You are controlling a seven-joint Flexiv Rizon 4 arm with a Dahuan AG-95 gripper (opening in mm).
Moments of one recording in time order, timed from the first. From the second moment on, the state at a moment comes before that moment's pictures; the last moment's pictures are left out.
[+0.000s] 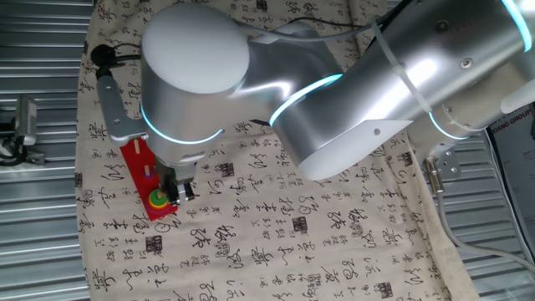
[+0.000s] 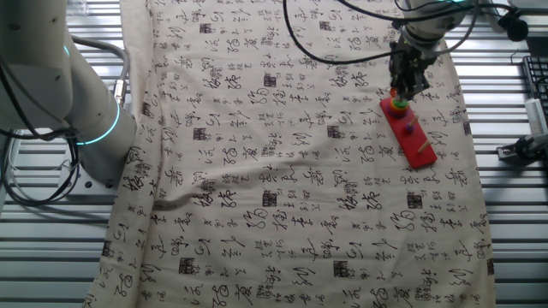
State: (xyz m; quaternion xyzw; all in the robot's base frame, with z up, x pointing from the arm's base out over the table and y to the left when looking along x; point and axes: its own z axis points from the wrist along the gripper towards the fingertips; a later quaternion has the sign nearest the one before) arm 0.616 0.097 0.094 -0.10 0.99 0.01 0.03
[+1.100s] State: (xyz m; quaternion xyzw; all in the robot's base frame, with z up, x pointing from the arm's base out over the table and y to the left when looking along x) arm 0.582 0.079 0.094 -0.10 0.99 0.01 0.04
